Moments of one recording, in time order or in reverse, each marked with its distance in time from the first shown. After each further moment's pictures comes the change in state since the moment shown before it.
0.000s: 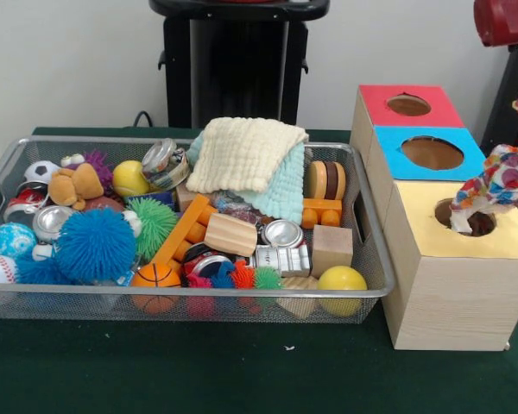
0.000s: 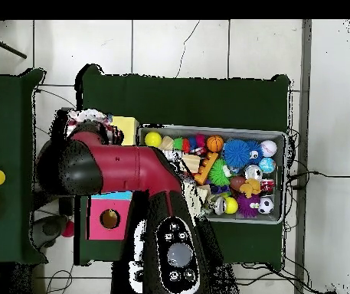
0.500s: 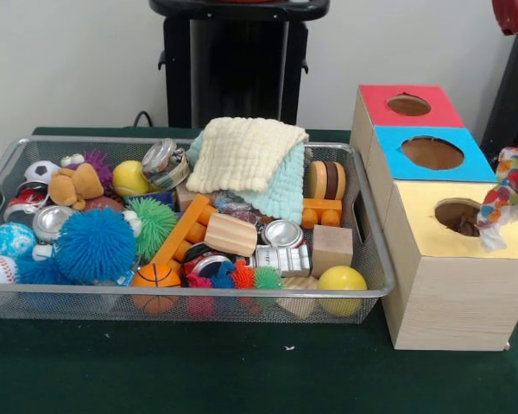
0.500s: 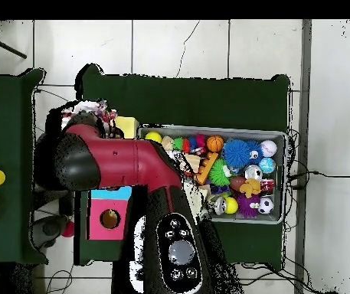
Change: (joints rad) arm -0.015 -0.009 0.028 -0.028 -0.004 0.000 0.000
